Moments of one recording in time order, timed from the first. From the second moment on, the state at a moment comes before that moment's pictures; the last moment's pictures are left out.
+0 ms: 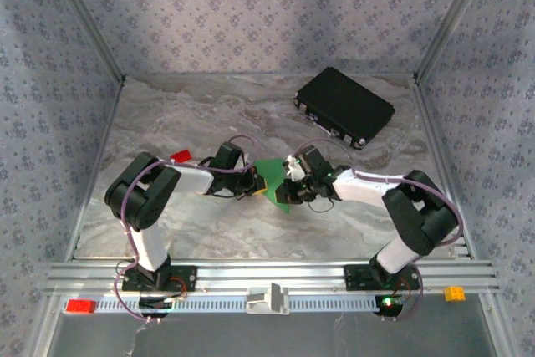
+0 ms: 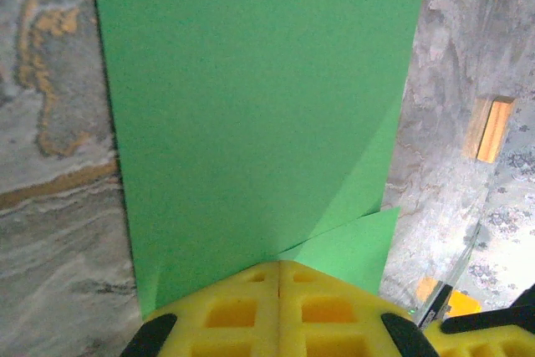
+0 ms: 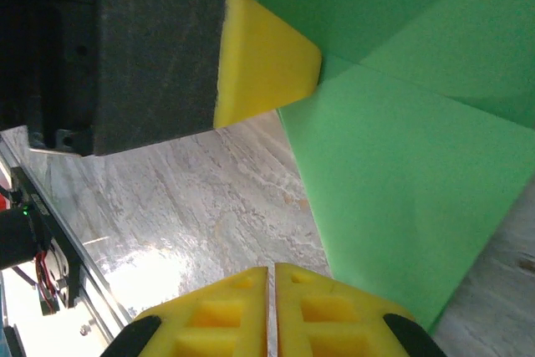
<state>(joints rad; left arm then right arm) -0.60 1.80 0.76 0.15 0.57 -0.95 0.67 1.60 0.75 -0.13 -0.54 0.56</state>
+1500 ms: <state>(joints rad) -0.68 1.59 0.62 0.16 0.36 -1.09 0.60 1.56 0.69 -0.13 -0.45 0.61</state>
